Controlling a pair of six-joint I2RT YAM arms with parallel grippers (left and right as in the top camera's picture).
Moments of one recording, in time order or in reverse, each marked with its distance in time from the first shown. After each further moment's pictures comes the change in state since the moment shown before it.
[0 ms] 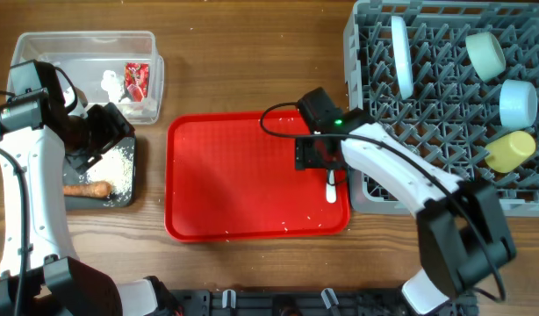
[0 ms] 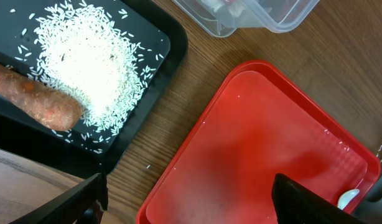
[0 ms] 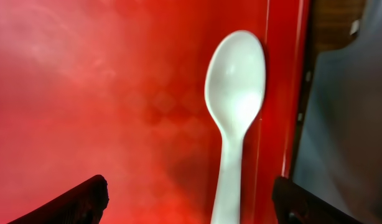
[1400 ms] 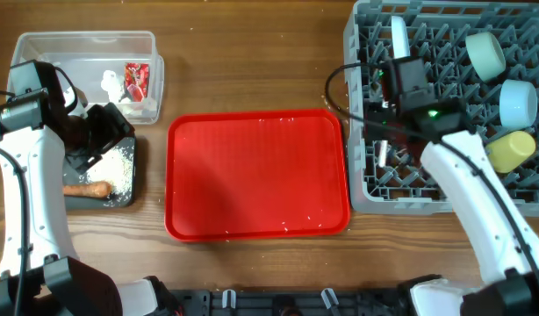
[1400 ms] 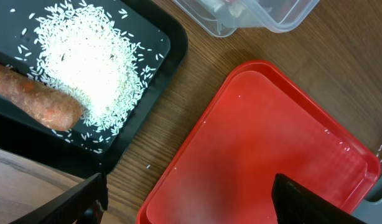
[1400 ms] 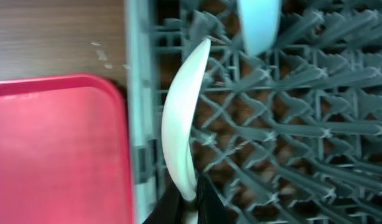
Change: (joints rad) left arm 0.000 0.000 0.000 0.000 0.000 0.000; right arm -0.289 -0.313 0.077 -0.102 0.148 -0.270
